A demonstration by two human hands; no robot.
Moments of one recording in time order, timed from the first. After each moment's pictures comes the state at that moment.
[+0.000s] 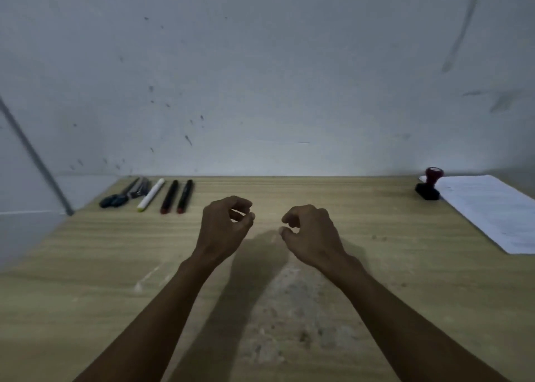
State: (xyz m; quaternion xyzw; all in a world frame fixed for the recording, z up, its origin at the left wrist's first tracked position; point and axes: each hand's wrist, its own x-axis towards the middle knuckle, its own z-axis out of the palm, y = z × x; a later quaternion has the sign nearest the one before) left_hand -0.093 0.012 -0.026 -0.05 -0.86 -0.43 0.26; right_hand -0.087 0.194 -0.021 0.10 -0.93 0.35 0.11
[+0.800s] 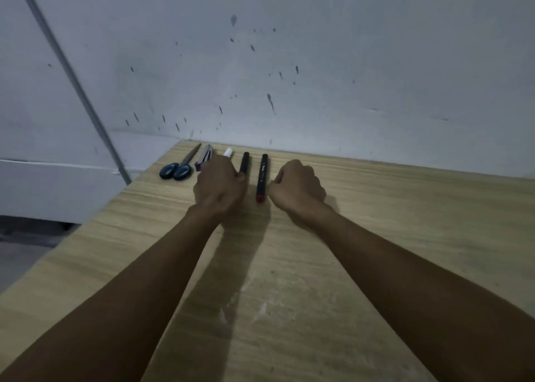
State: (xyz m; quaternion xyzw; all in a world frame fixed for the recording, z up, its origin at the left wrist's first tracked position) left_hand -0.202 -0.187 -0.043 0.18 -0.92 -0.26 0.22; right_hand -0.221 -0.049 -0.034 0.07 -0.94 0.33 0.02
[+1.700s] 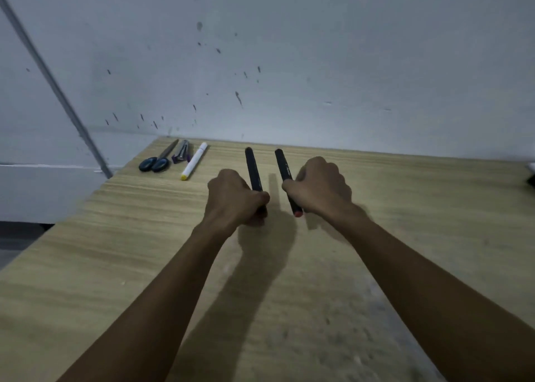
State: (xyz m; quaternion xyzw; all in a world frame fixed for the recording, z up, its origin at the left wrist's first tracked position) left_hand -0.127 -0.097 -0.021 0.17 -0.84 -0.50 0.07; right_hand -0.172 0.045 -0.015 0.04 -0.94 0.33 0.04
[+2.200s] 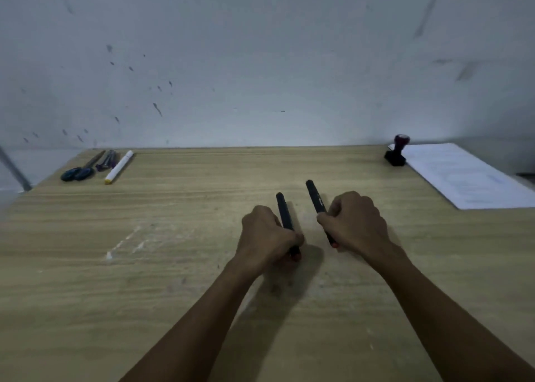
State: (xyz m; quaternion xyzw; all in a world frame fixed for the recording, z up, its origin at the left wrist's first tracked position) left_hand -0.039 0.111 -0.043 0.06 -0.86 -0.50 -0.04; right_hand -0.046 0.274 -0.031 -0.06 -0.95 0.28 0.10
